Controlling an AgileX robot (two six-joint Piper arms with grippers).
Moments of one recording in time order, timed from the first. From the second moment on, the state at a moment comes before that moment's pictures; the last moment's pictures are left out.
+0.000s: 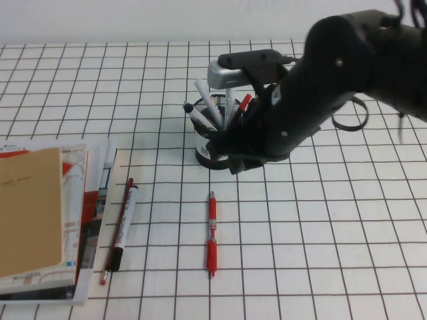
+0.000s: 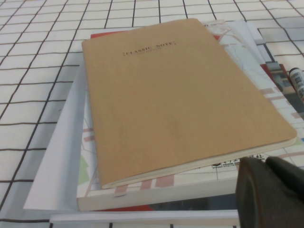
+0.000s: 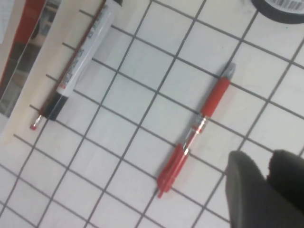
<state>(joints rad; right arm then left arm) 0.65 1.79 -1.60 0.19 0.98 0.13 0.00 -0.01 0.03 -0.06 0.38 0.12</state>
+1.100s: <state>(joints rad) 0.67 0.94 -0.94 0.03 1.14 0.13 0.00 -0.01 0.03 -0.06 0.38 0.12</state>
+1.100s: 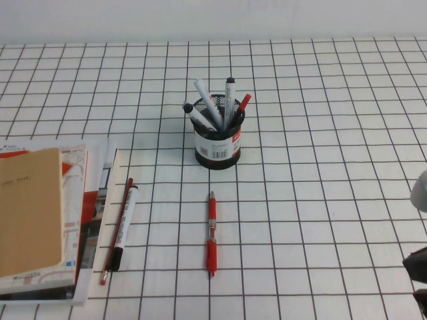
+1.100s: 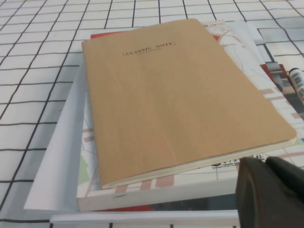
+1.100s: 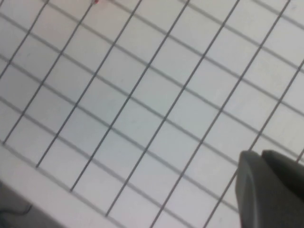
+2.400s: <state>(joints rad) 0.01 -0.01 0.03 -0.03 0.34 0.13 0.00 -0.01 0.03 -0.06 0.38 0.12</state>
